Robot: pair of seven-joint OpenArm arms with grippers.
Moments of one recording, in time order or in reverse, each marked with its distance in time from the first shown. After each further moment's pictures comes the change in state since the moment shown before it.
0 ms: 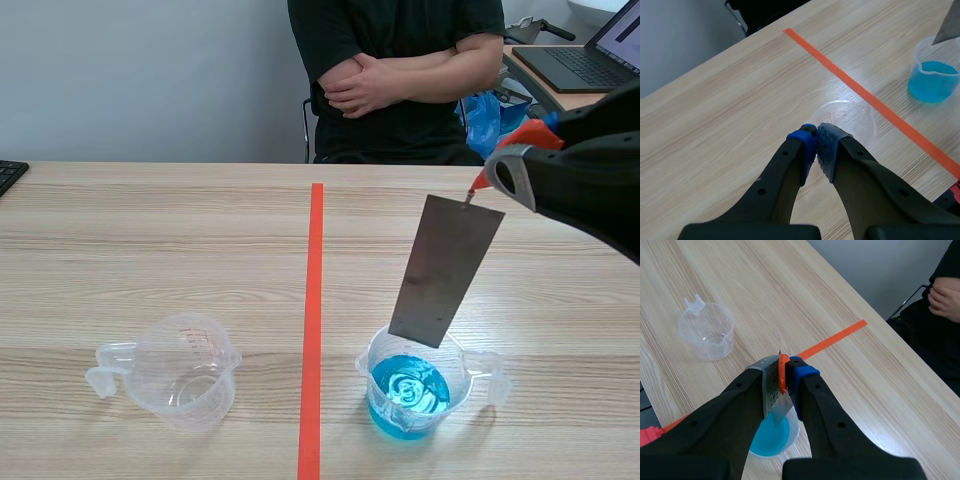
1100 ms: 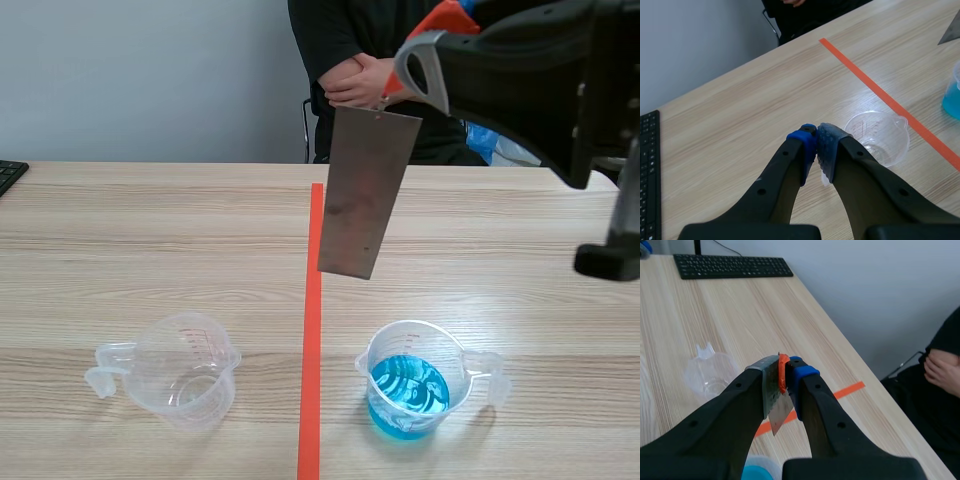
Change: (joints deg) left arm -0.8 2.3 -6.4 0.0 -6.0 0.0 0.9; right arm 15.7 0.0 -12.7 0.0 -0.3 0.0 0.9
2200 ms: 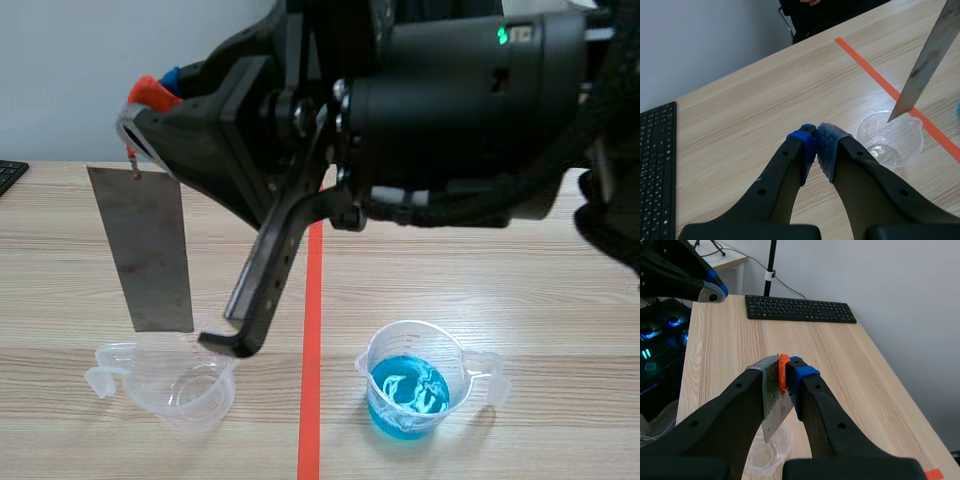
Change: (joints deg) left arm 0.0 1.8 -2.3 0.0 -1.0 0.0 0.2; right arm 15.0 -11.9 -35.3 -11.9 -20.2 -2.4 7.1
